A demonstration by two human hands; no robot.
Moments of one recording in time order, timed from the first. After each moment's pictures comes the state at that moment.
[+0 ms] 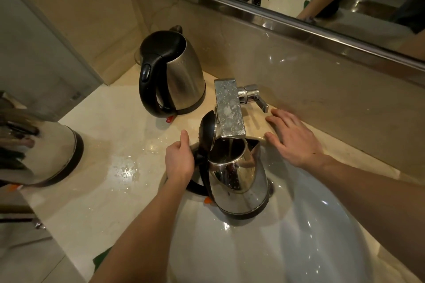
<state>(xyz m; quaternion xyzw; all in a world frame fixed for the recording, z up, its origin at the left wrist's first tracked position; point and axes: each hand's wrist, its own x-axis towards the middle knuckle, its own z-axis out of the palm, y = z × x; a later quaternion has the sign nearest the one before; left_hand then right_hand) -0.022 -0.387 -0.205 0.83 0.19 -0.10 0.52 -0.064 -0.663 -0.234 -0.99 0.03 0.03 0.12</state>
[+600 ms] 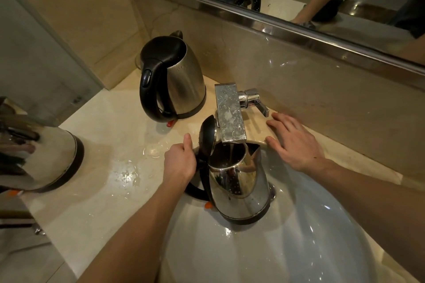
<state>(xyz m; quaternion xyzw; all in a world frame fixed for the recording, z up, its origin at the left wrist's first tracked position) -0.012 -0.379 -0.209 0.90 0.11 -0.11 0.41 -0.065 -0.663 -0.232 -0.99 0.03 0.03 0.11</state>
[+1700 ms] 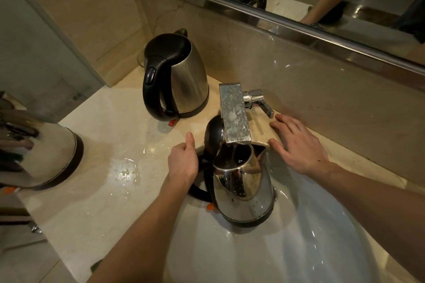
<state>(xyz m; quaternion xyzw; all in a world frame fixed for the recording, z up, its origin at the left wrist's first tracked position) -0.012 -0.384 -0.210 0.87 0.14 -0.12 0.47 -0.065 -0.660 -0.228 -0.99 0.03 0.03 0.11</state>
